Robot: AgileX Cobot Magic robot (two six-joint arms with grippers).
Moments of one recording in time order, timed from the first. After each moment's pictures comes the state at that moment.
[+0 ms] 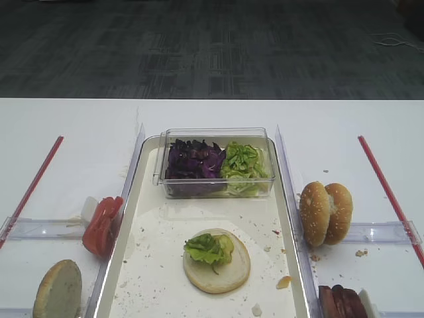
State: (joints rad) left arm -0.01 -0.02 -0.49 0.04 1.18 -0.08; right arm -0.02 0.07 -0.48 0.05 1.11 -0.06
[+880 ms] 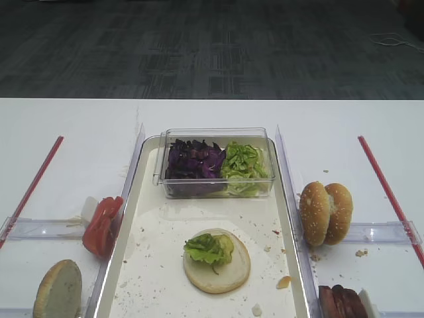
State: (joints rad) left arm -0.01 -0.02 -0.49 0.04 1.18 -0.08; right arm -0.02 -0.01 -0.48 0.05 1.12 -0.06
